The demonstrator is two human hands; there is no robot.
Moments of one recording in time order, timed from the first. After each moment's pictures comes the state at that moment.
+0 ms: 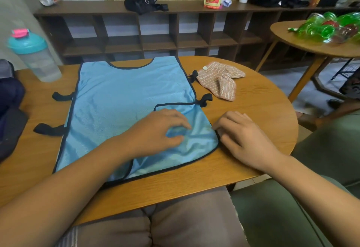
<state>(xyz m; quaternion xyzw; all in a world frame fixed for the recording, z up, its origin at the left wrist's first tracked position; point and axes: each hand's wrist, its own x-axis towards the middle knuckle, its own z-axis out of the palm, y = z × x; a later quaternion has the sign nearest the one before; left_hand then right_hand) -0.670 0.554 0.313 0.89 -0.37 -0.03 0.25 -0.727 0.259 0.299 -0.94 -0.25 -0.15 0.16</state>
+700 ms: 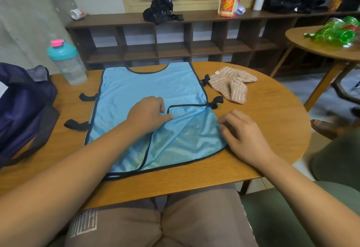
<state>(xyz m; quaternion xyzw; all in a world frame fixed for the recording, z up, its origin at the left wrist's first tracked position) -0.626 0.585 0.308 0.98 -0.09 0.04 0.16 -0.717 0.281 0.282 -0.92 -0.21 -0.21 0.25</state>
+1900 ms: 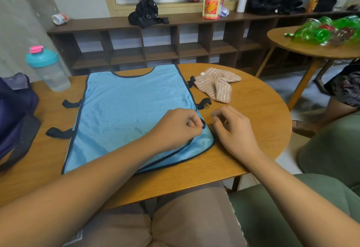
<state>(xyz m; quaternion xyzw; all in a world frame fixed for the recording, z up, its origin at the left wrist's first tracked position) -0.697 0.489 0.337 0.89 -0.20 -0.09 0.41 -0.715 0.274 0.280 -0.90 -0.12 -0.27 0.32</state>
